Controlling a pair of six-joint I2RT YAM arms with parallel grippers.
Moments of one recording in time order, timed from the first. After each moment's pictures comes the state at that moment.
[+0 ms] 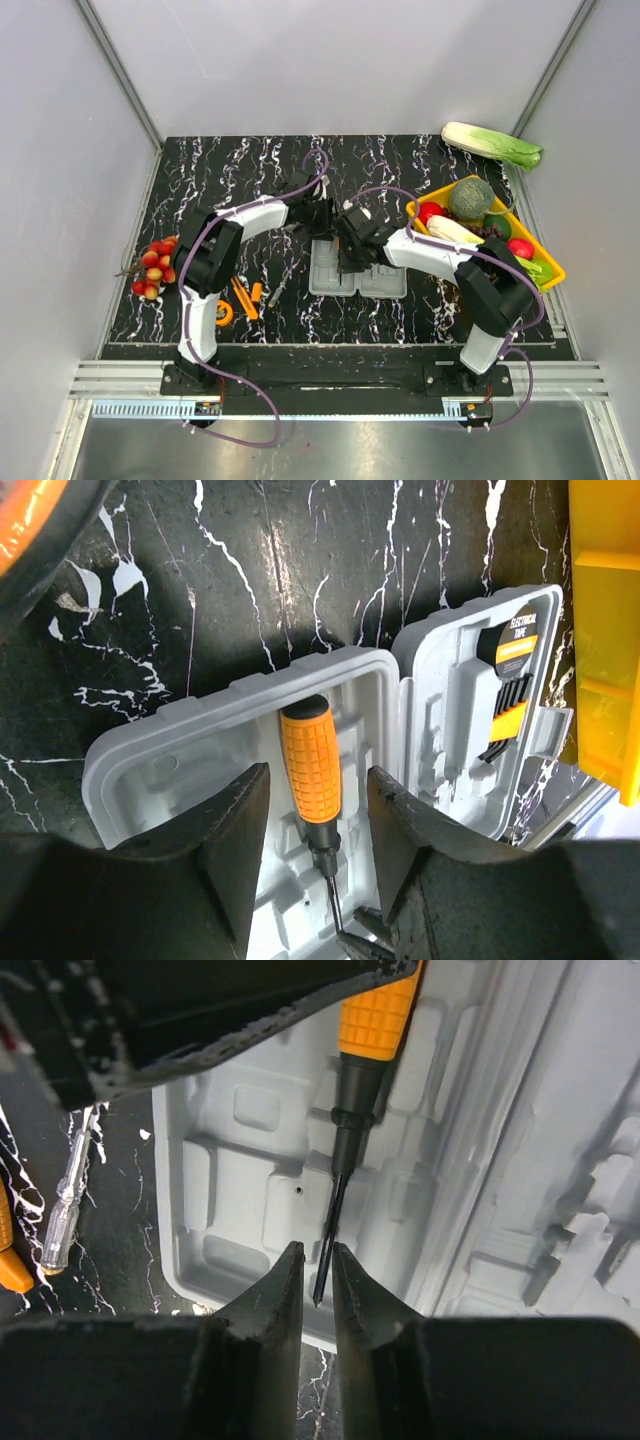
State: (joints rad) left arm -0.53 2.05 1.41 -0.30 0.40 -0.64; right arm 0.76 1.74 1.11 -0.40 0.03 0.69
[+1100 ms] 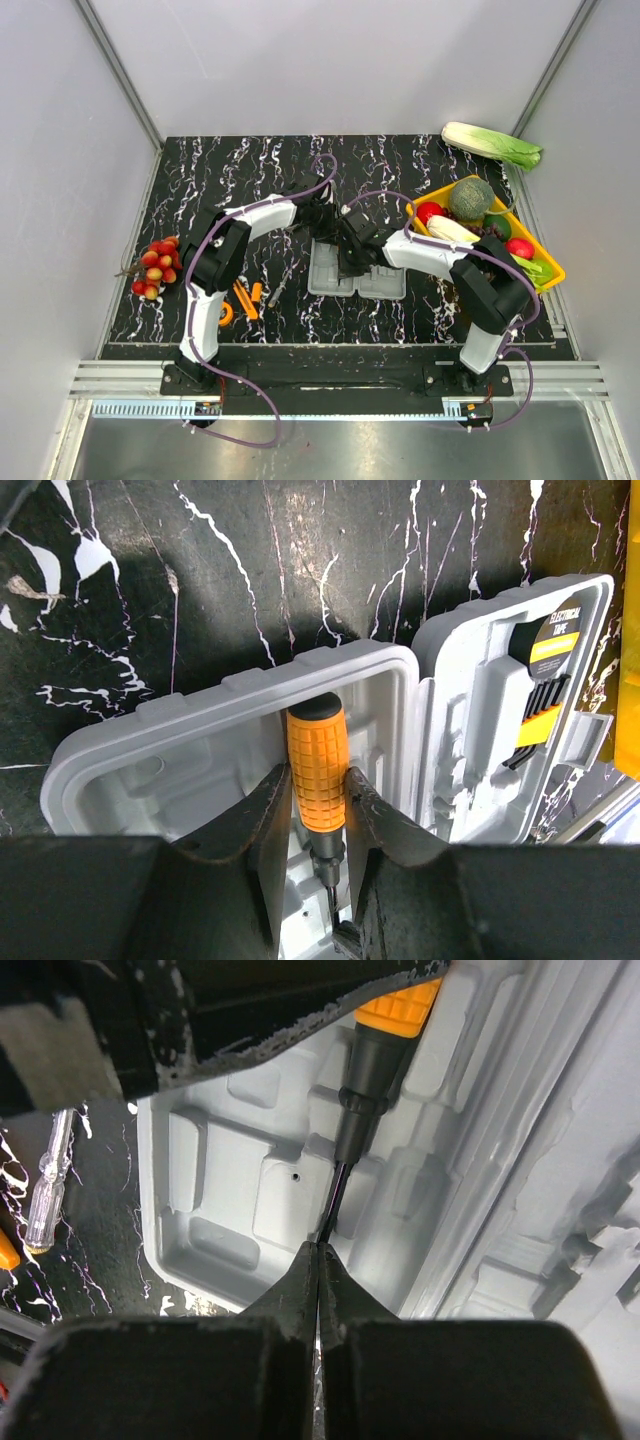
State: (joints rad) left arm -0.56 2.11 1.49 -0.39 0.36 -0.61; right arm 0.76 1.77 1.09 -0.38 -0.03 0.68
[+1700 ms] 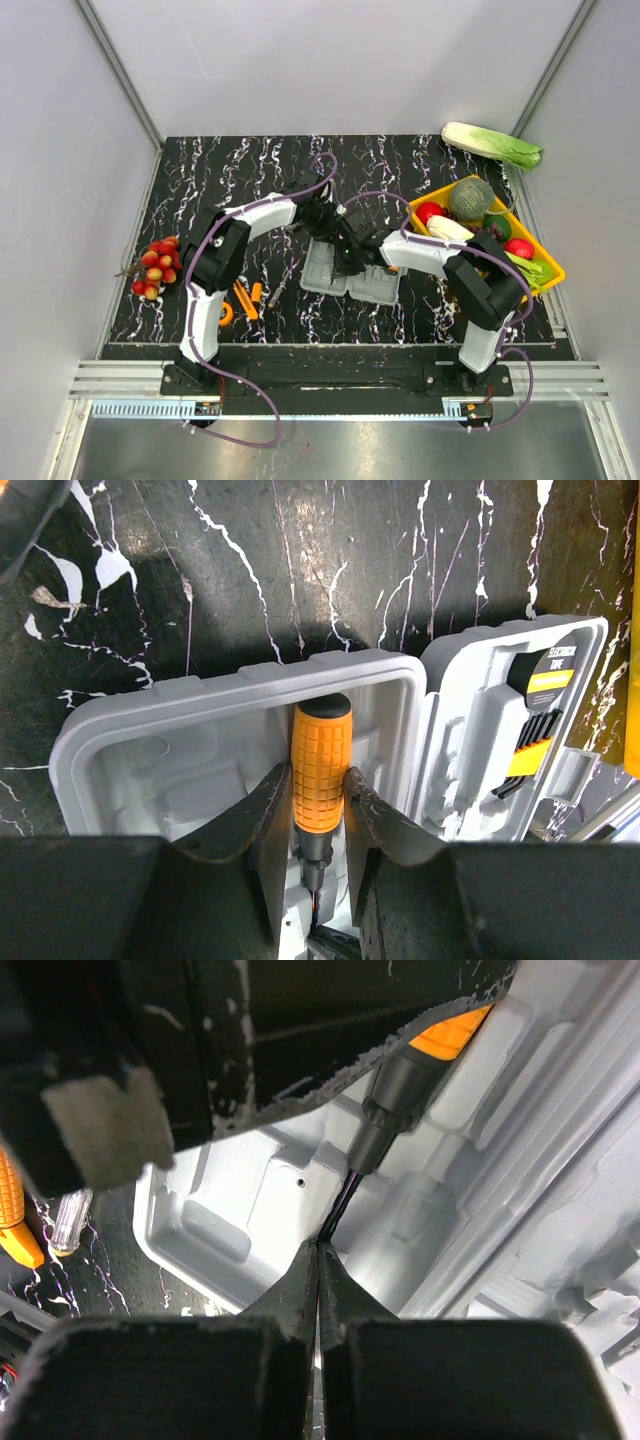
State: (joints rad) left arm -0.56 2.11 1.49 -0.40 0.35 -0.60; right arm 0.75 1.81 1.09 -0.29 -0.09 0.66
